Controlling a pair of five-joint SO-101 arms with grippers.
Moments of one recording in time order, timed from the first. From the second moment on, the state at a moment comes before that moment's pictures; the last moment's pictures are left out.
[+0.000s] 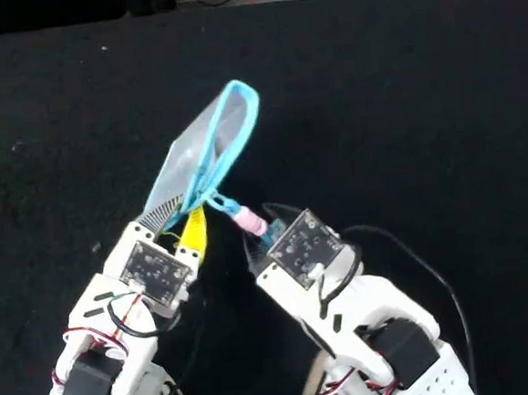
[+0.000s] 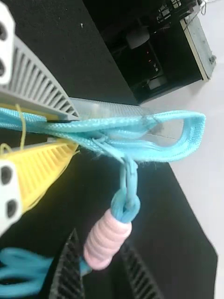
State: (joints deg) left arm 17.7 -104.7 82.8 45.8 -16.5; right arm -34.3 -93.0 70.3 58.9 13.8
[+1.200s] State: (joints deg) left arm 17.1 -104.5 87.2 45.7 -18.4; right arm -42.5 -103.2 80.8 55.2 13.7
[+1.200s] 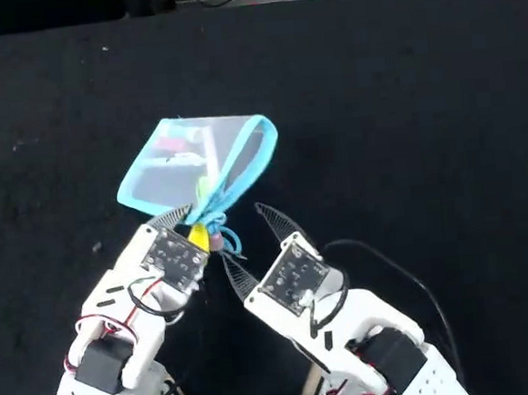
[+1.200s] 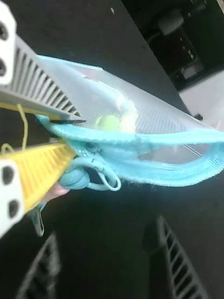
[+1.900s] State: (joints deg) left arm 21.9 -103.8 84.6 47.3 -8.3; right arm -42.3 -103.2 92.1 40.6 13.7
